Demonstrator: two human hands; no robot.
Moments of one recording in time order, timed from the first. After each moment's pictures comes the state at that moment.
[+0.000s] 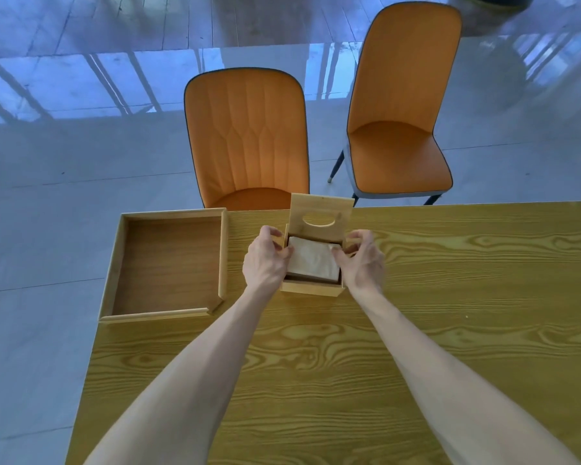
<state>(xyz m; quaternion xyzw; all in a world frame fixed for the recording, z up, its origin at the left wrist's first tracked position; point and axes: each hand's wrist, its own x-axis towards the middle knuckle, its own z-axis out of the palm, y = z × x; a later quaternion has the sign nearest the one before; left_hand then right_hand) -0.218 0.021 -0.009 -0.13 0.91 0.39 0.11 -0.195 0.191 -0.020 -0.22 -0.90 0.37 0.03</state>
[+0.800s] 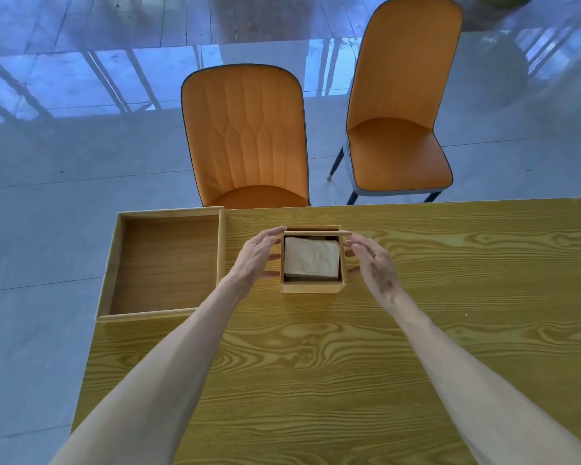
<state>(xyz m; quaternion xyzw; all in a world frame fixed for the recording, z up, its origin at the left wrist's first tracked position) -0.223 -0.004 -0.006 -0.14 0.70 0.64 0.28 -0.186 0.232 -0.024 -0.14 -0.80 0.58 -0.09</state>
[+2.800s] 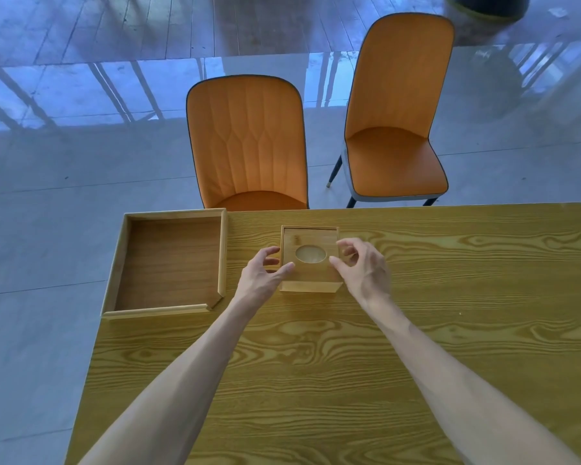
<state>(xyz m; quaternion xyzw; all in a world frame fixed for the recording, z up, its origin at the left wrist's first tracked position) -0.180 0.000 -0.018 -0.13 0.80 0.56 0.20 -0.171 0.206 -0.008 -0.12 -0.94 0.33 0.01</state>
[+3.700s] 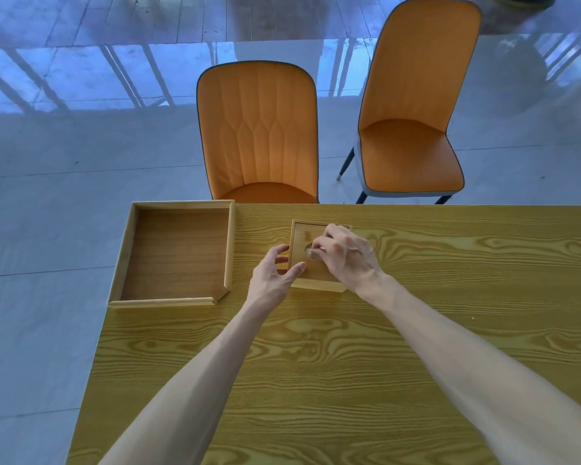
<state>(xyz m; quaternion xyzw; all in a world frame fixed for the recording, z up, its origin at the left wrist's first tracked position) -0.175 0.009 -0.030 -0.14 0.80 0.55 0.18 -0.207 0.182 -0.006 0.18 -0.98 0.13 0.00</state>
